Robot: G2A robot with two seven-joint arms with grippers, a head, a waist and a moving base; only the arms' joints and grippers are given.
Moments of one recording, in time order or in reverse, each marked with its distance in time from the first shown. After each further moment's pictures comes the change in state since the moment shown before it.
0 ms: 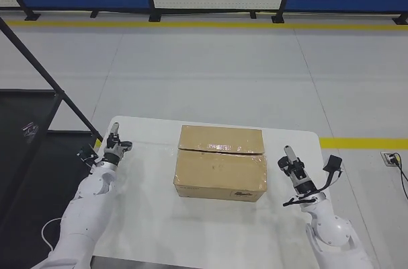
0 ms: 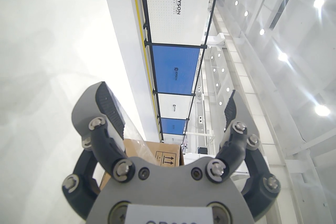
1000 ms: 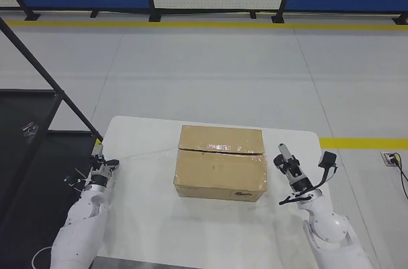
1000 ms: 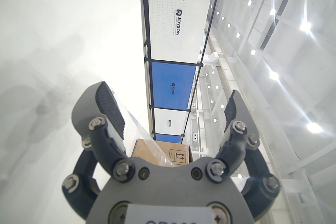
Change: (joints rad) left arm 0.211 0.039 -0.080 -0.127 -0.070 -0.043 0.009; right arm 0.030 -0.004 -0.025 0.002 -0.019 0.013 0.020
